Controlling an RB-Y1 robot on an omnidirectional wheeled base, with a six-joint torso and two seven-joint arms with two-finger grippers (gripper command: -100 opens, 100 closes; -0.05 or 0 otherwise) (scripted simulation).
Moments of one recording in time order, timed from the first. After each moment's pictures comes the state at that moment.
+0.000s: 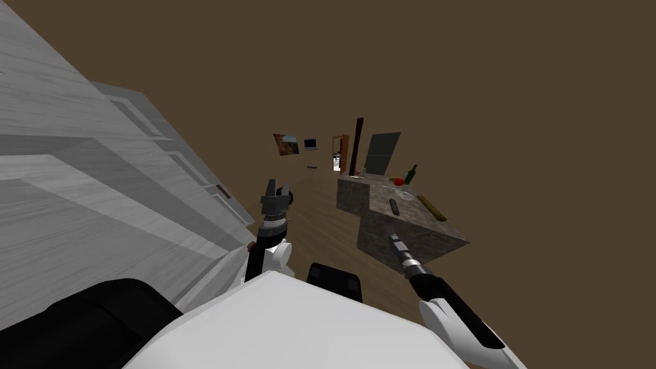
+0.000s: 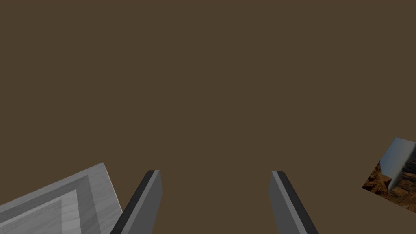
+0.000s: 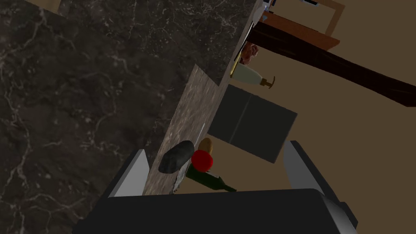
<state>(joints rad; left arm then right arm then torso) 0.50 -0.02 -0.06 -2.39 -0.03 -0.57 -0.05 0.54 -0.46 0.05 -2.03 -0.45 0.14 0.45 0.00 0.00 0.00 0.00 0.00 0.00</state>
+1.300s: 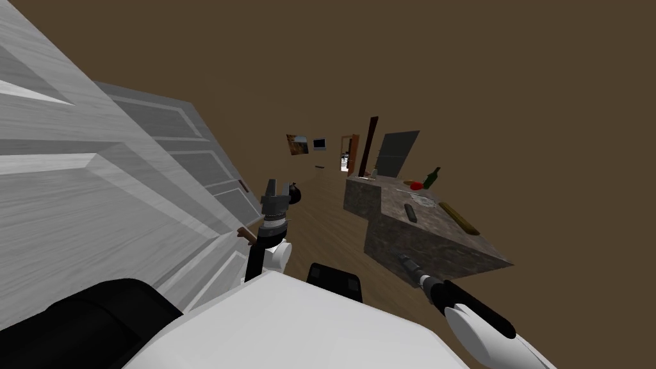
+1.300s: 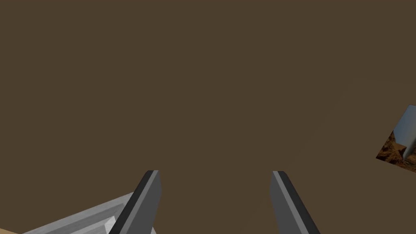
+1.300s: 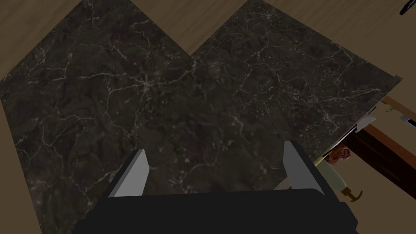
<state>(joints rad) 0.50 -0.02 -0.06 -2.39 -0.03 -0.57 -0.05 0.50 -0.69 0.03 -1.82 -0.72 0.46 0.71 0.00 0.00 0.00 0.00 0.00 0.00</state>
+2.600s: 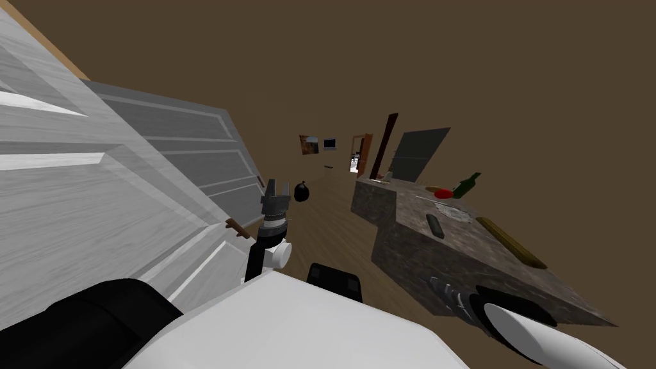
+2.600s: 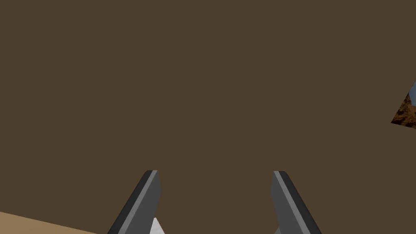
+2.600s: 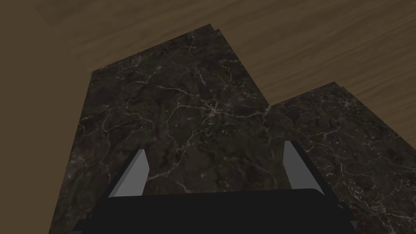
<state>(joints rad) 0.50 -0.02 -0.06 -2.39 -0.03 -0.57 -0.05 0.43 -0.95 0.00 -1.60 -1.00 0.82 0.95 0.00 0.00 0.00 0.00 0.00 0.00</state>
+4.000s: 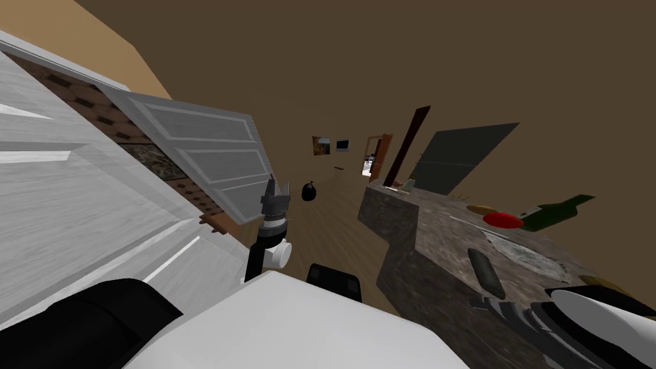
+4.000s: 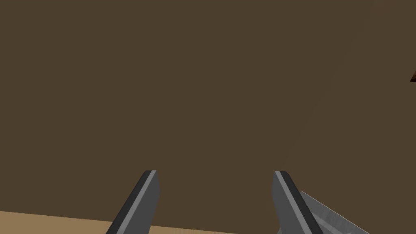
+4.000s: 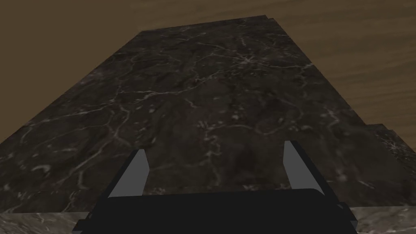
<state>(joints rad) 0.50 -0.02 -0.06 -2.39 -0.03 -0.57 -0.05 0.36 -1.26 -0.03 -1.36 -1.27 1.16 1.14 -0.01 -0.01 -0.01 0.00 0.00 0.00</state>
